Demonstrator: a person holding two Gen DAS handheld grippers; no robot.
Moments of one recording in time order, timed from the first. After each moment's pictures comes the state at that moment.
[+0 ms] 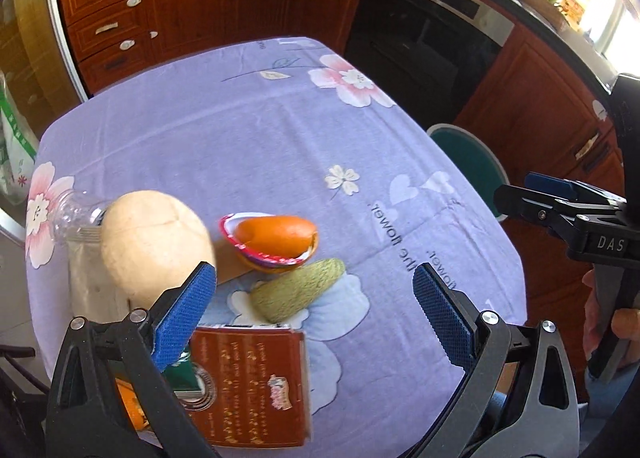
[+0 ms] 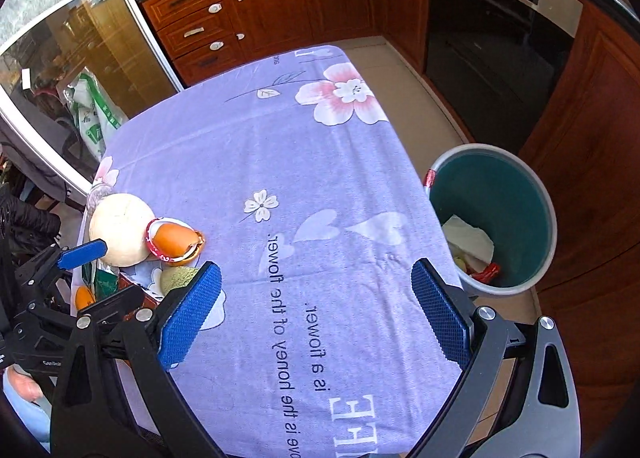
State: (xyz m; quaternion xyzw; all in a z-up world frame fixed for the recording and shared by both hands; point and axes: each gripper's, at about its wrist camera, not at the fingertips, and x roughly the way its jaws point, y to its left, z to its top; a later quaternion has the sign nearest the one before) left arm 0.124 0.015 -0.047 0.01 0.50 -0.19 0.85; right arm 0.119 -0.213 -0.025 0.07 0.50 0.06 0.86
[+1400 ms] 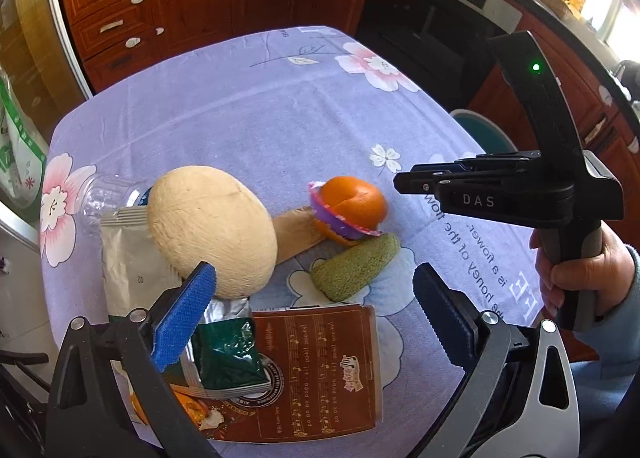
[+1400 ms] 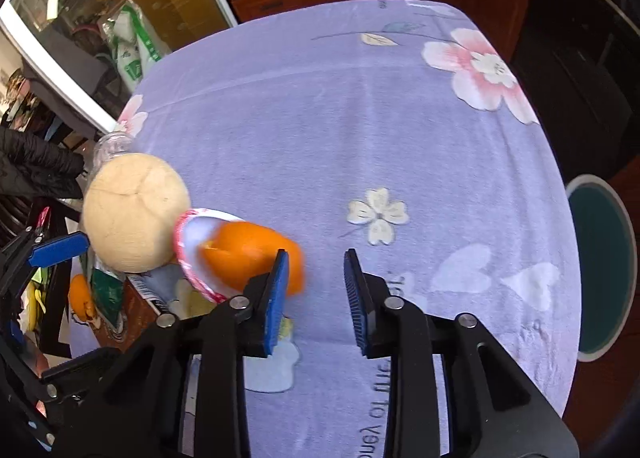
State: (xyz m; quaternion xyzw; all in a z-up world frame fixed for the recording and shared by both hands) left arm 0.125 0.044 -0.059 0.04 0.50 -0.19 0.84; right arm 0.187 -0.133 -0.097 0.04 0.56 0.16 0.81
